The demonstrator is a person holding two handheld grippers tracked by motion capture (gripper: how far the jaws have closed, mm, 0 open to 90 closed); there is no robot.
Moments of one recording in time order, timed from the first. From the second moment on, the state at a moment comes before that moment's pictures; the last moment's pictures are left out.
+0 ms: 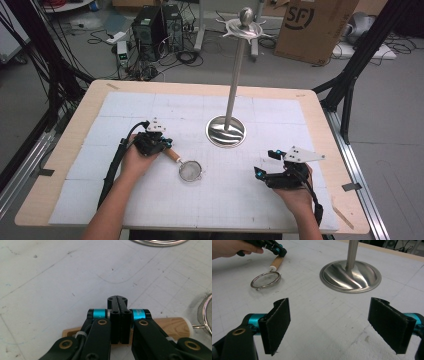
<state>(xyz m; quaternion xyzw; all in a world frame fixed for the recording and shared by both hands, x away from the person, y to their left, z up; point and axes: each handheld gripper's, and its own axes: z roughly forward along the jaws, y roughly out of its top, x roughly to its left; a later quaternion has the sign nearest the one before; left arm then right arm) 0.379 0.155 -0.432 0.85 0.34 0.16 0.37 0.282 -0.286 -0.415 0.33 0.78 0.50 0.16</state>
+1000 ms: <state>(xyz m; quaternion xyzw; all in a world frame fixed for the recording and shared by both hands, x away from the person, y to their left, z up) 0.340 0.195 -0.437 0.86 0.34 0.14 0.37 0.283 -0.285 -0.417 0.33 0.79 0.50 0.16</state>
